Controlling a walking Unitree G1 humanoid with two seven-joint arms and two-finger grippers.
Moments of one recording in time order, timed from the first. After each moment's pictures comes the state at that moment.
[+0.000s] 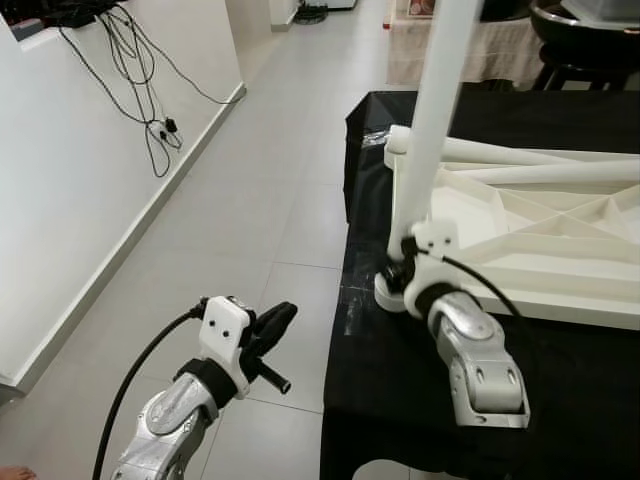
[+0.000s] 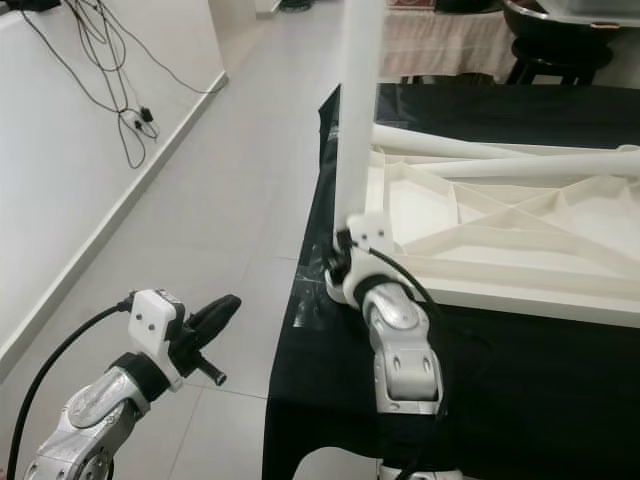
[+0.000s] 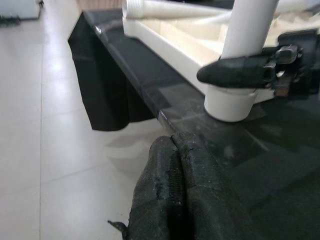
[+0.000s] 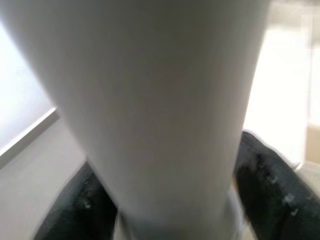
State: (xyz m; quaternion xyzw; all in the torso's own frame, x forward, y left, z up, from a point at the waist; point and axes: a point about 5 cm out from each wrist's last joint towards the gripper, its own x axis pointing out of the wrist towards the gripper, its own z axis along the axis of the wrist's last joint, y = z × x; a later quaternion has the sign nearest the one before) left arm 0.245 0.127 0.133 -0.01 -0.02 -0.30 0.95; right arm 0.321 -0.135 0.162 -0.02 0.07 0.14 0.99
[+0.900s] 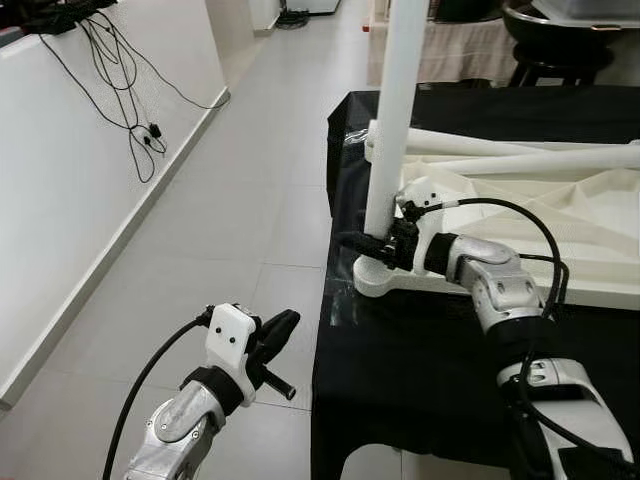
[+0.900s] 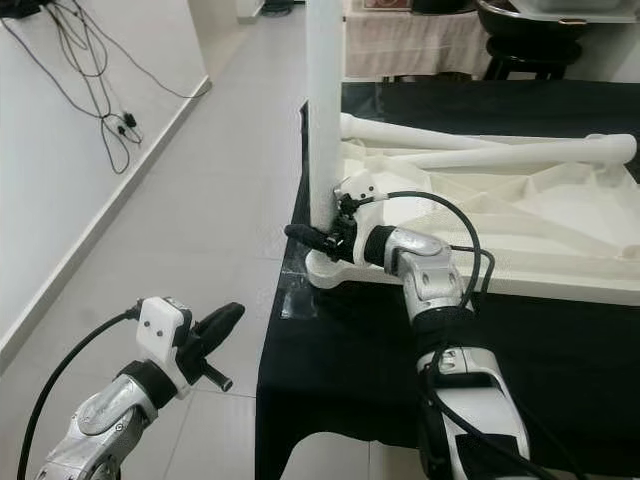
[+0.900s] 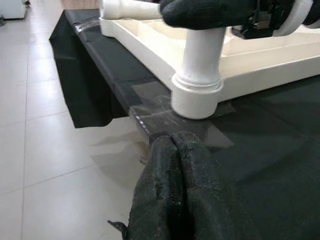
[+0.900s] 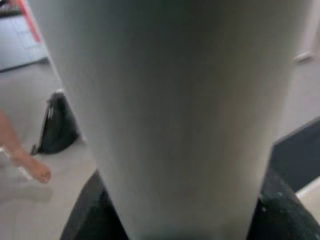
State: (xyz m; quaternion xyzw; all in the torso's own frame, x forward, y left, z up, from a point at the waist) left arm 0.240 0.117 0.127 -0.03 -0.01 -0.31 0.95; right arm 0.375 -0.142 0.204 -0.05 0.03 0.46 0.88
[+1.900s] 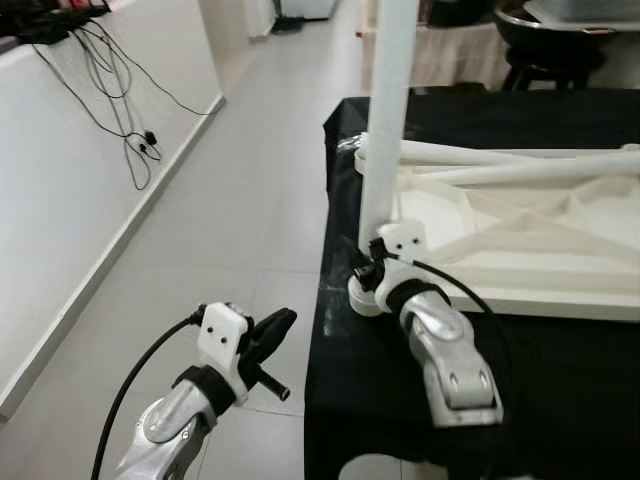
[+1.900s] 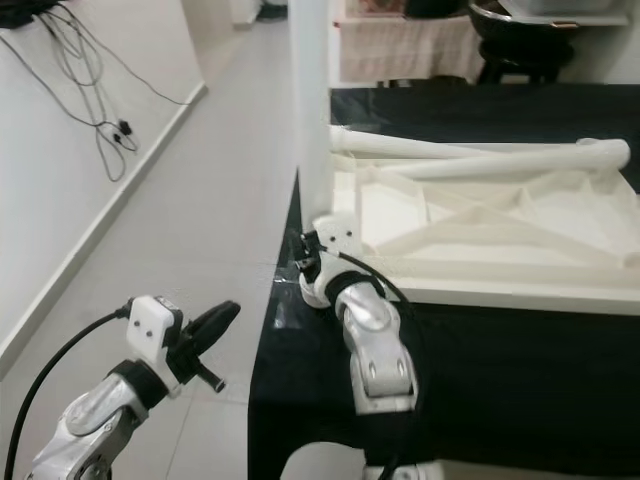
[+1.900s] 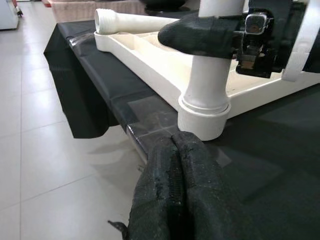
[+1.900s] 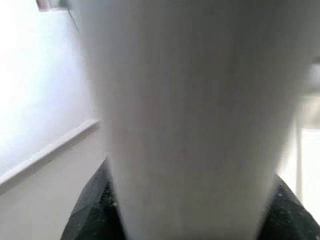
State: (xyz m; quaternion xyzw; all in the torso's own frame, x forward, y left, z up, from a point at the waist) left arm 0.240 0.123 0.134 -0.02 -0.02 -0.31 0.95; right arm 0.327 -0.109 0.175 -0.04 0.00 0.18 0.98
